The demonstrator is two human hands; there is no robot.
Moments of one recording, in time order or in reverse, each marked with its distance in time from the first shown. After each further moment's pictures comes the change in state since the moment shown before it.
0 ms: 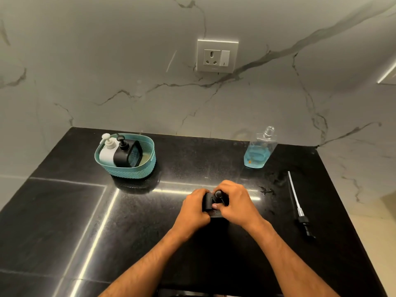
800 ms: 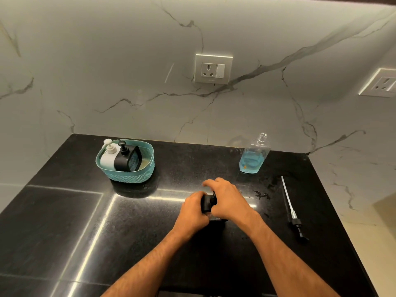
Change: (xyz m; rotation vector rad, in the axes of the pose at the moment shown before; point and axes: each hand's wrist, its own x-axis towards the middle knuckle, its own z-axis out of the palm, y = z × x) left_hand -0.002 0.006 0.005 0.022 0.027 -0.019; right_hand 0.015 -0.039 -0.013 -0.283 -0.252 0.145
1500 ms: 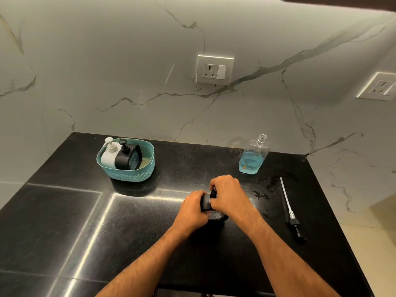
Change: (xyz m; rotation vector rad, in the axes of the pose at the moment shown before) left_hand 0.003 -0.006 0.001 0.020 -0.020 0.042; right_hand -0.007 -0.018 -0.020 -0.093 0.129 0.056
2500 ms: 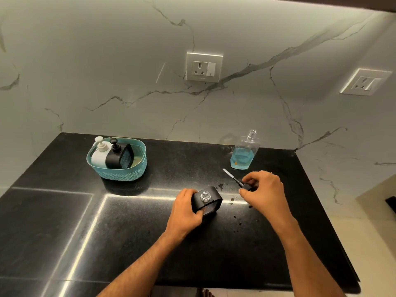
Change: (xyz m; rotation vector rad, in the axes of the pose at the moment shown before) left_hand -0.015 -0.012 0.014 -0.012 0.153 0.056; right_hand -0.052 0.078 -0.036 0.217 0.310 0.239
